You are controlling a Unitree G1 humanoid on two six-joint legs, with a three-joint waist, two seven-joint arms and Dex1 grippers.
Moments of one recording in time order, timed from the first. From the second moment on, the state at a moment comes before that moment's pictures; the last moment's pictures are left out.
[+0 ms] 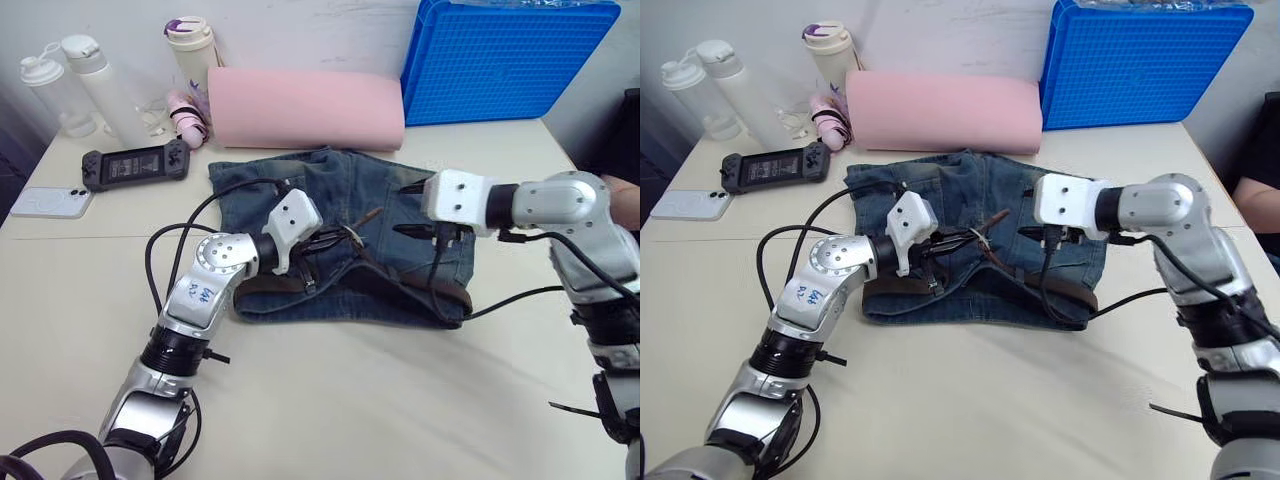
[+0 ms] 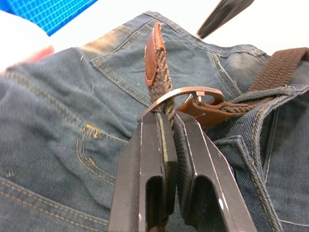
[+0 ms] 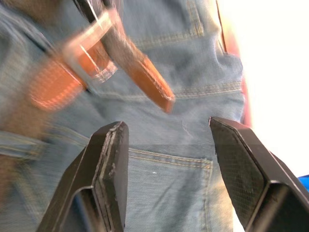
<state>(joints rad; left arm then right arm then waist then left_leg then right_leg) -0.63 0.39 -0.22 -0.05 -0.15 0.36 -0.70 -0.83 -0.80 0.28 0.13 -0.09 -0.04 1.05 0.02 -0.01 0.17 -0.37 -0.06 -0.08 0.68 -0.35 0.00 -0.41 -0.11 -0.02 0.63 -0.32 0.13</state>
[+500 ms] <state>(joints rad) -0.66 0.37 -0.22 0.01 -0.11 0.33 -0.72 -0.88 -0.74 0.31 0.24 -0.15 -0.26 1.09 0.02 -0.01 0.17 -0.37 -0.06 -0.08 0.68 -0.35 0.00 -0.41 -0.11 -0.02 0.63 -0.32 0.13</state>
